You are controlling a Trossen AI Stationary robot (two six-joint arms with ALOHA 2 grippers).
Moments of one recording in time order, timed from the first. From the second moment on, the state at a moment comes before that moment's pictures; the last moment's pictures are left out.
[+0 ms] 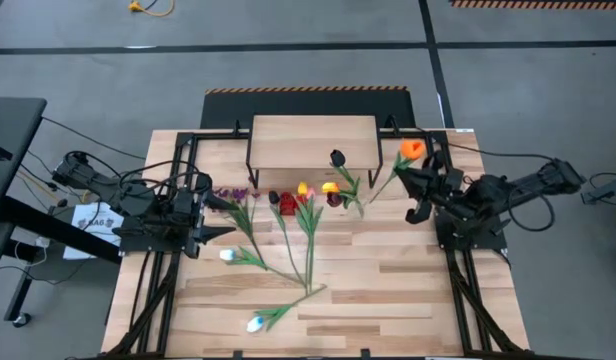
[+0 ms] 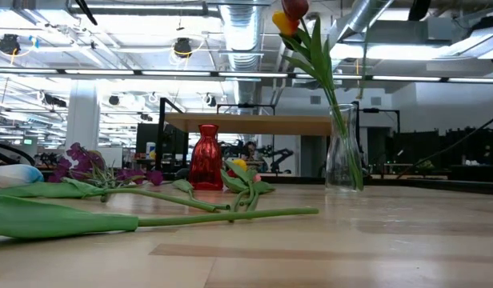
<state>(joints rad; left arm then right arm) -0.47 0.64 0.74 -0.14 -0.43 -0.08 0.31 0.61 0.43 0.64 0.68 -0.24</state>
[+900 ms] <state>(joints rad) -0.47 0.64 0.74 -0.14 -0.43 -0.09 0.14 0.79 0.43 0.60 0.63 -0.07</state>
